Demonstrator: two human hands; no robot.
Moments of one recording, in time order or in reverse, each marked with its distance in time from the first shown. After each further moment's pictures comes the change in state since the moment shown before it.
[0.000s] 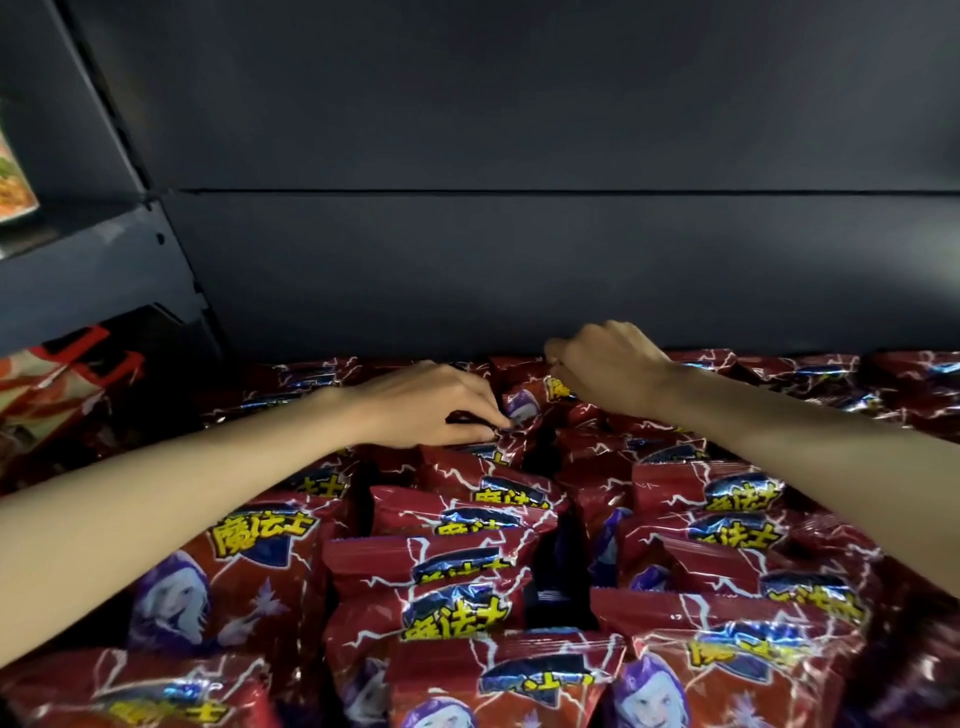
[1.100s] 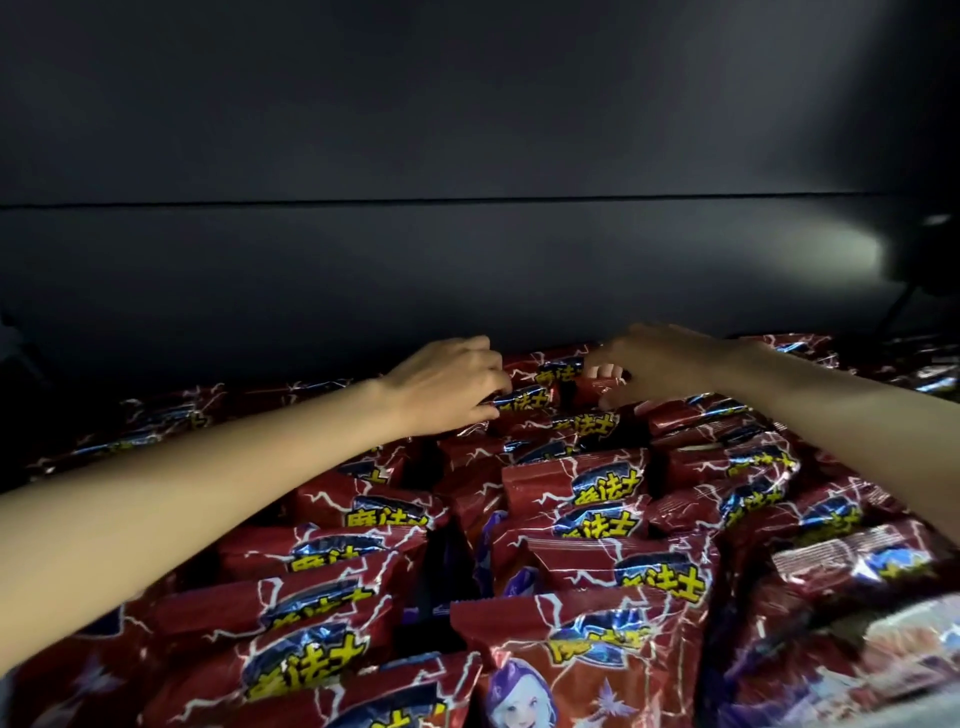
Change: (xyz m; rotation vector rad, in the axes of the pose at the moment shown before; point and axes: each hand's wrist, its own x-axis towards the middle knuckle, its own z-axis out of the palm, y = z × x) left_hand 0.113 0.068 0.005 0.304 0.128 0.132; right_hand -0.088 0.118 0.002 0.171 -0.411 0.090
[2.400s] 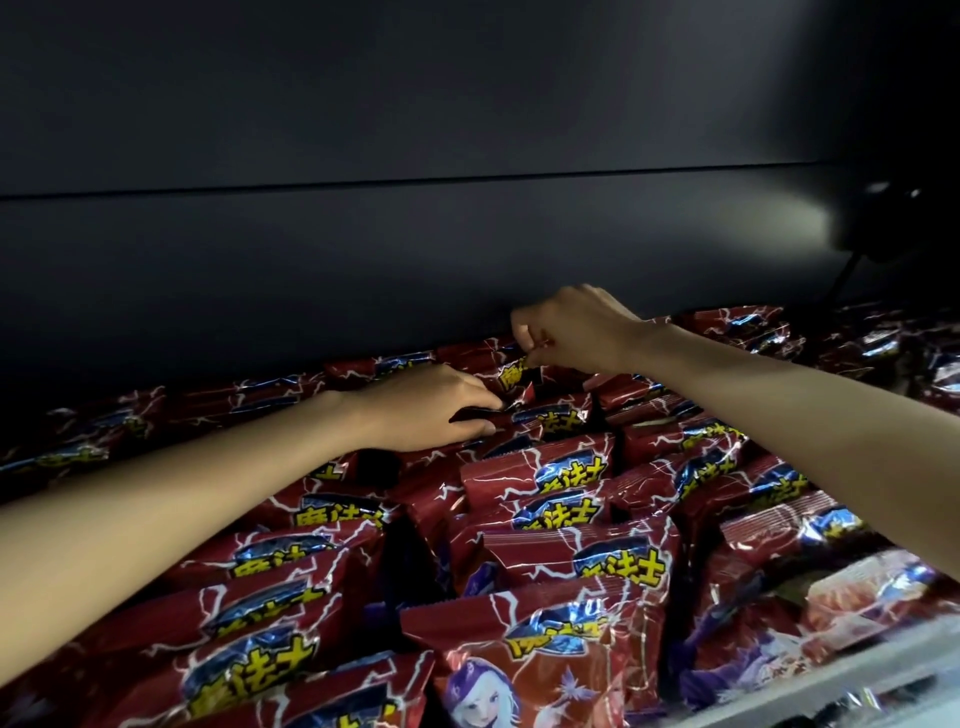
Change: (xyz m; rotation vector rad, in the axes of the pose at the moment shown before) left_hand 0.002 0.023 0.006 -0.377 -0.143 -0.015; right_hand 0.019 -0.012 0.006 0.070 0.365 -0.011
